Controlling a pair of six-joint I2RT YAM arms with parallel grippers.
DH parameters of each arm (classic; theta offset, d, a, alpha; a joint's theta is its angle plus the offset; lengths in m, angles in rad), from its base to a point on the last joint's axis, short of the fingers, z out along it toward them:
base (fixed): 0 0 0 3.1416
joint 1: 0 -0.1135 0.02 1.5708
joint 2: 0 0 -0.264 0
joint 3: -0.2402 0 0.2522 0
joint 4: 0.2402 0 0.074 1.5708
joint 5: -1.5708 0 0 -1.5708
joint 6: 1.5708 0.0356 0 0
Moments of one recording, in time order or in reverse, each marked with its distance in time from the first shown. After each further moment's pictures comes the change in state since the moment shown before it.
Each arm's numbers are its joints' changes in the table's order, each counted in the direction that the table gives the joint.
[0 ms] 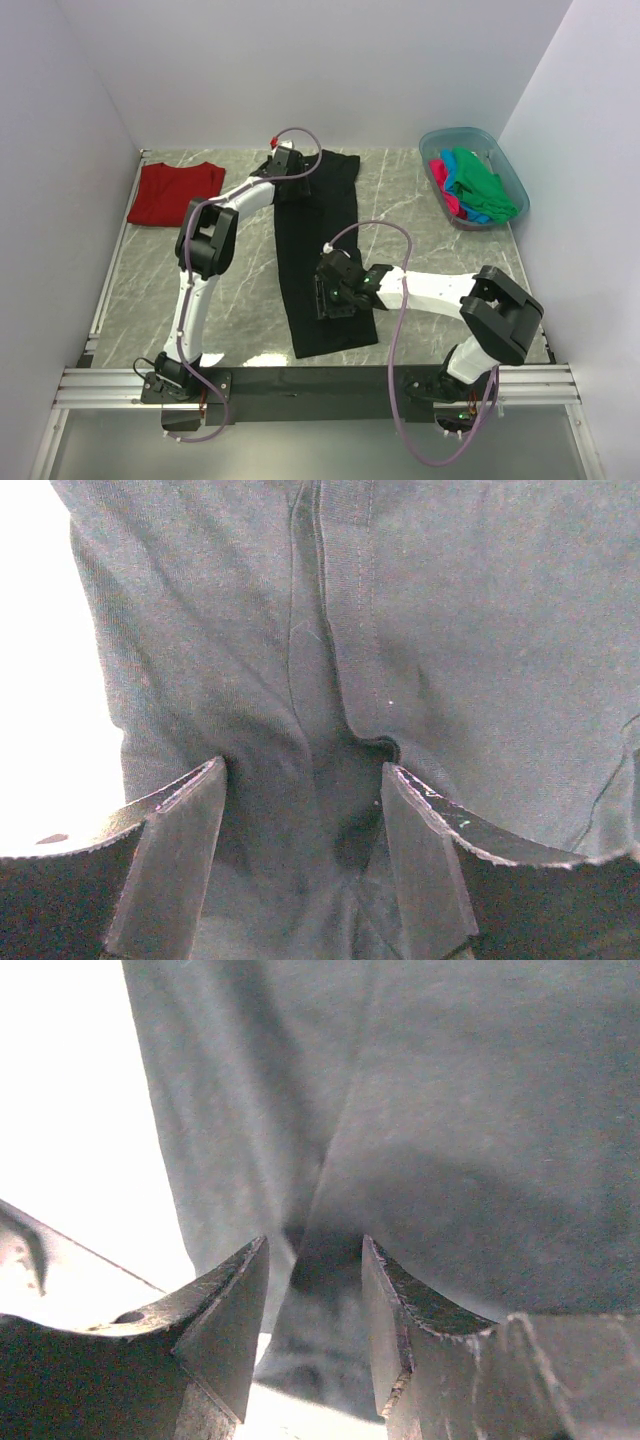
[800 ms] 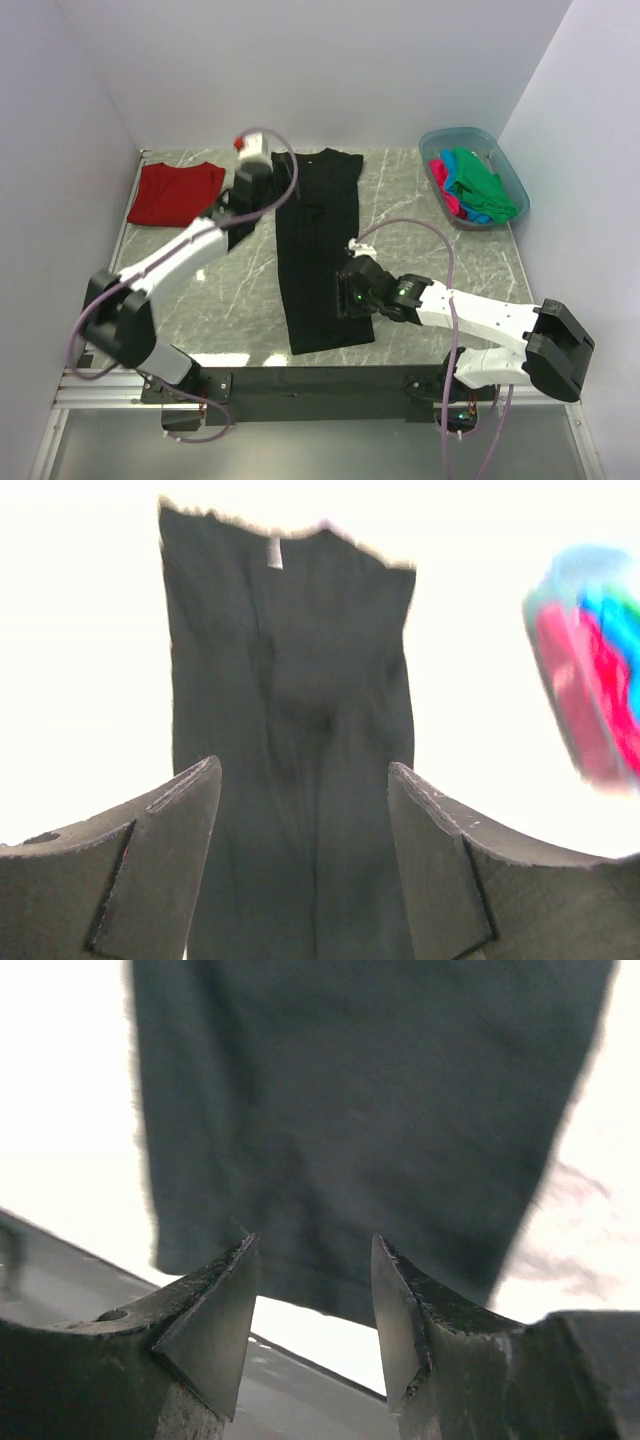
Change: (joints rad) left arm 0.104 -0.792 0.581 -0.172 0.113 -0.050; right arm -0.011 -0.322 0.089 0.087 -0.190 -0.047
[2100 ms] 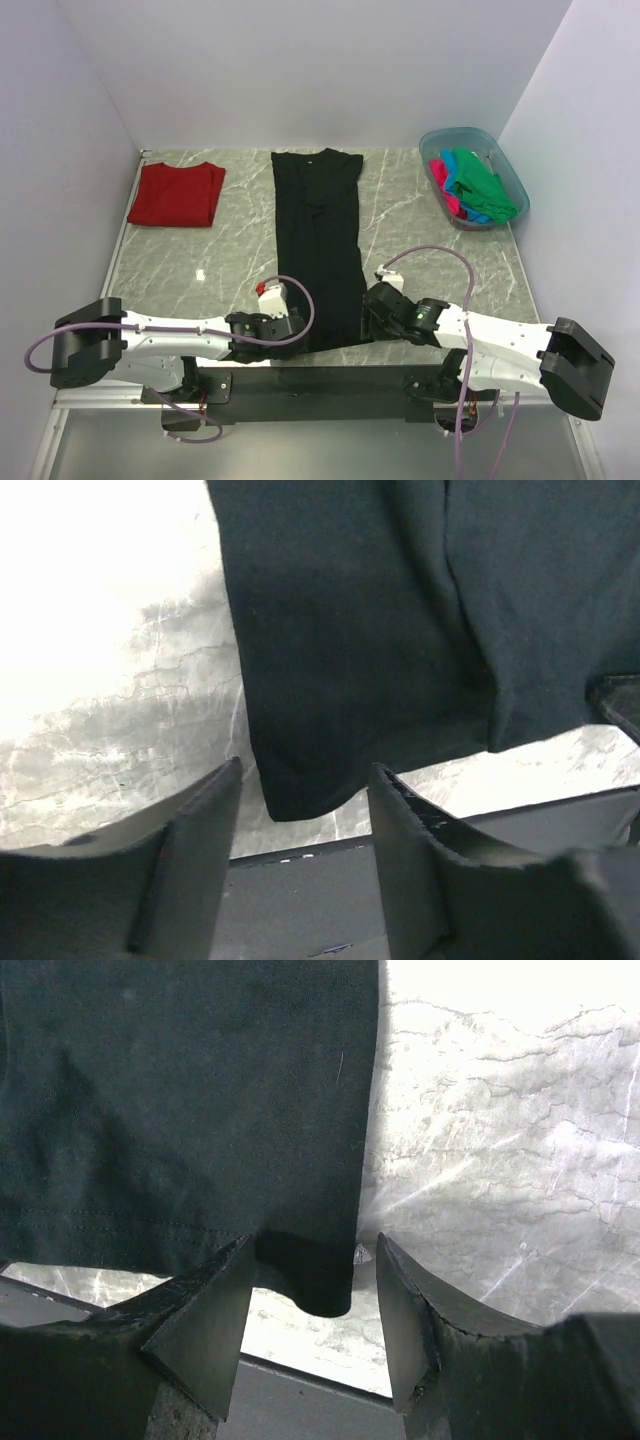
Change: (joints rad) left arm 0.797 -0.307 0.705 0.318 0.133 -0.877; right arm -0.001 -0.161 0.304 0.019 -0.045 0.158
